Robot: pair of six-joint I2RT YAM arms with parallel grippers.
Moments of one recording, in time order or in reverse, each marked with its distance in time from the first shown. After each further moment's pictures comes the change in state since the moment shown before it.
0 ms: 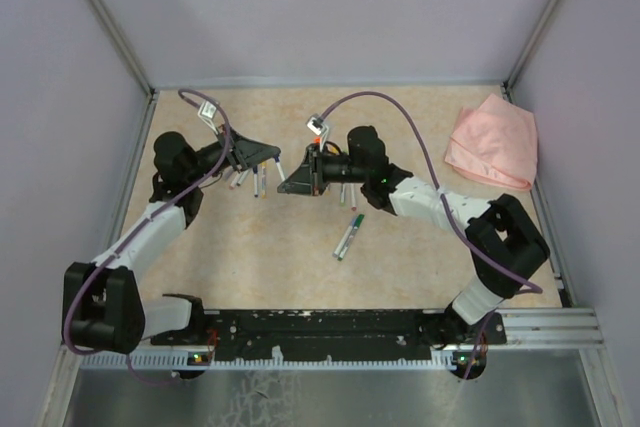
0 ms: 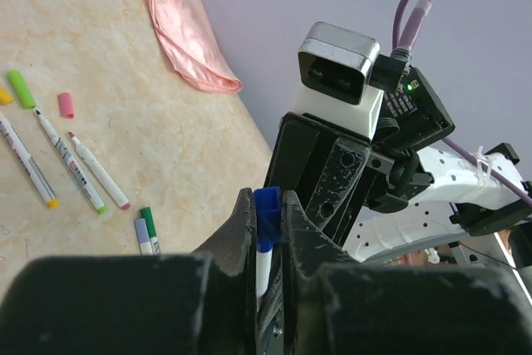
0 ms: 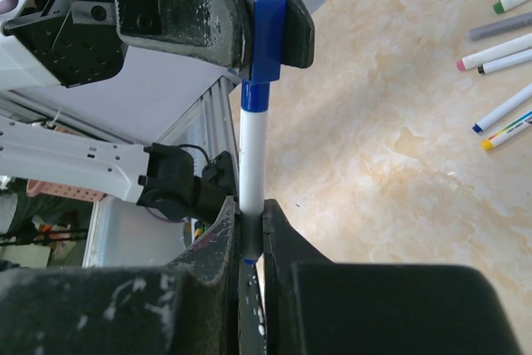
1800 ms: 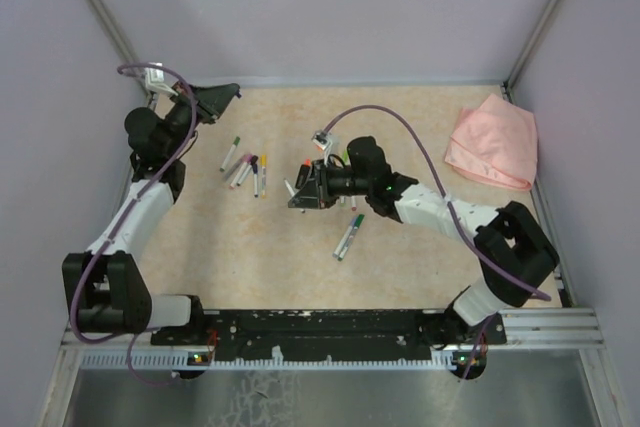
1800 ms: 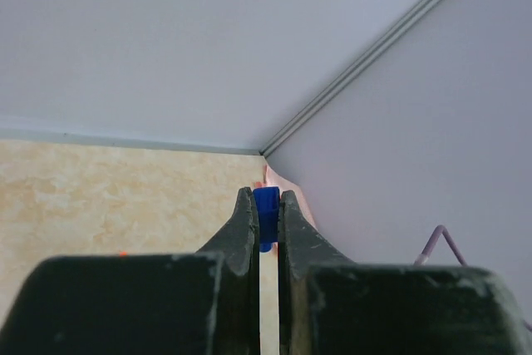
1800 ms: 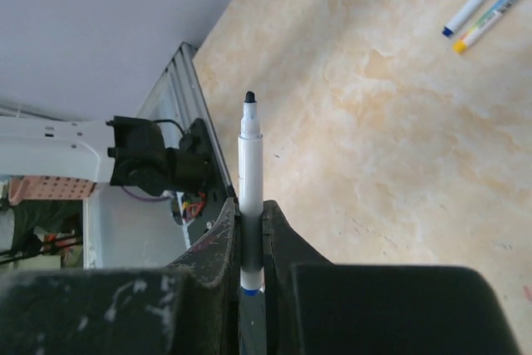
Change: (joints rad) left arm 0.132 0.089 0.206 0.062 -0.345 0.116; right arm 0.011 -0.051 -0.064 -0.161 0.084 -0.013
